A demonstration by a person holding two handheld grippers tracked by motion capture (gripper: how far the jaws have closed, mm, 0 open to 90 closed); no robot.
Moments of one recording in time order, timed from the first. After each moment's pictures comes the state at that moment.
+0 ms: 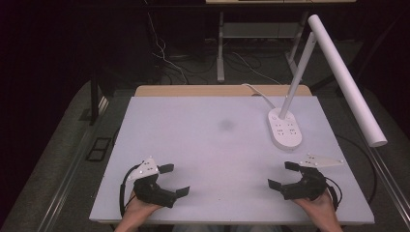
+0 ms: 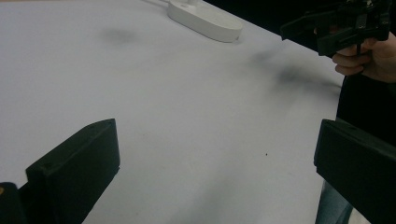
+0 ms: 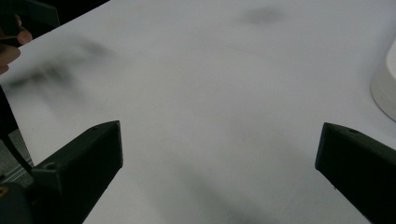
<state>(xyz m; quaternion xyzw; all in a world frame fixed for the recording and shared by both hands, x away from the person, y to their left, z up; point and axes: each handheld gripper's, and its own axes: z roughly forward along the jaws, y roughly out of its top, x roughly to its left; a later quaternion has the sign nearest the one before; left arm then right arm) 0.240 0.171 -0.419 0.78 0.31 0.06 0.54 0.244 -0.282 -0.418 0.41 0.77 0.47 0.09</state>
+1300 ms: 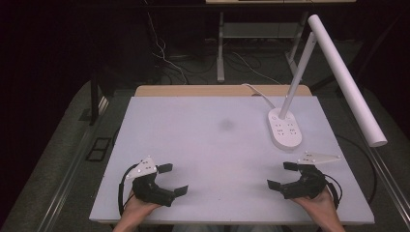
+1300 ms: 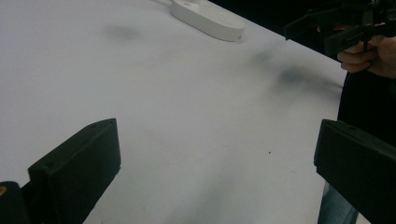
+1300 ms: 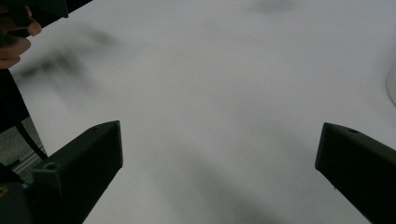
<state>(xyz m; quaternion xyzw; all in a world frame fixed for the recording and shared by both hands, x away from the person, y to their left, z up) 0.243 0.175 -0.421 0.78 0.32 0.06 0.54 0.249 -0.279 -0.411 0.41 0.79 0.46 0.07</state>
